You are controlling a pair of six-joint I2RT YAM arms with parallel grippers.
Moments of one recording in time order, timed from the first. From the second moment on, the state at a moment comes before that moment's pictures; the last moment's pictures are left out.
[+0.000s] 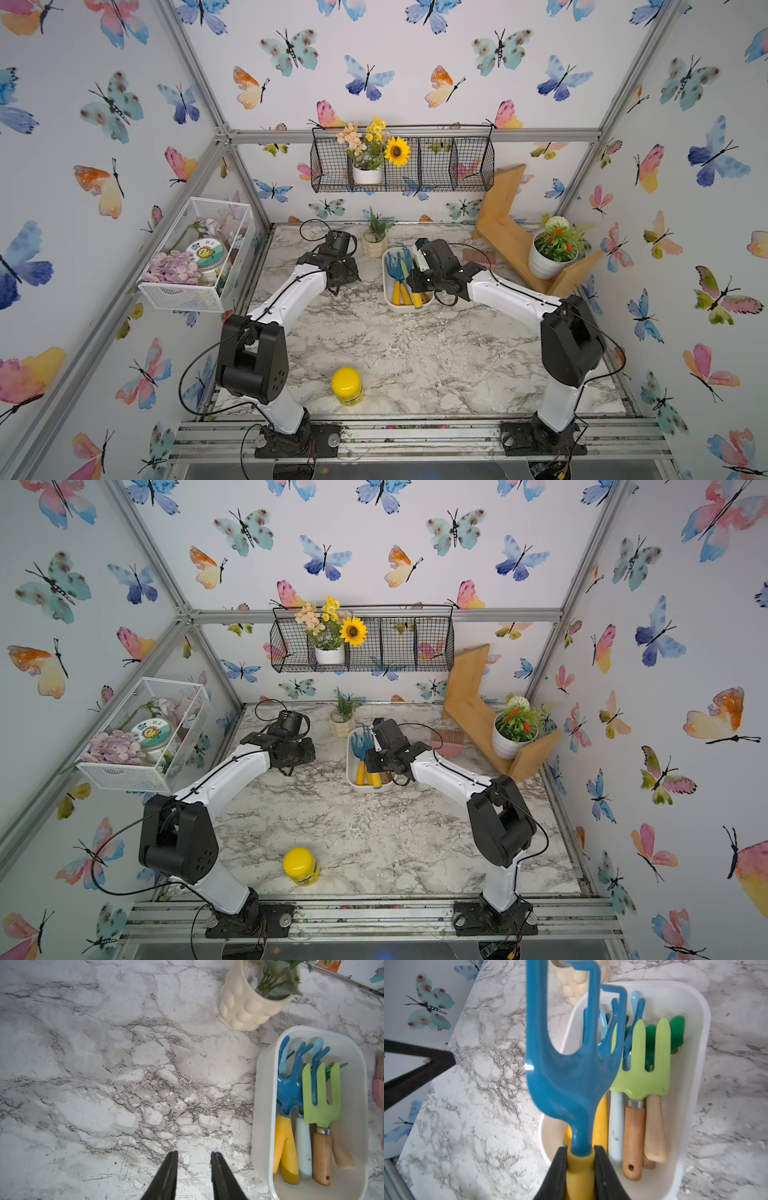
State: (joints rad) left arm -0.30 1.64 1.31 -0.64 -0.09 -0.46; right arm 0.71 1.79 1.36 -0.38 -0.11 0.42
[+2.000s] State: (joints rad) left arm -0.30 1.64 1.35 -0.67 -0.09 -0.45; right arm 0.86 1.62 0.76 -0.13 -0.32 0.77
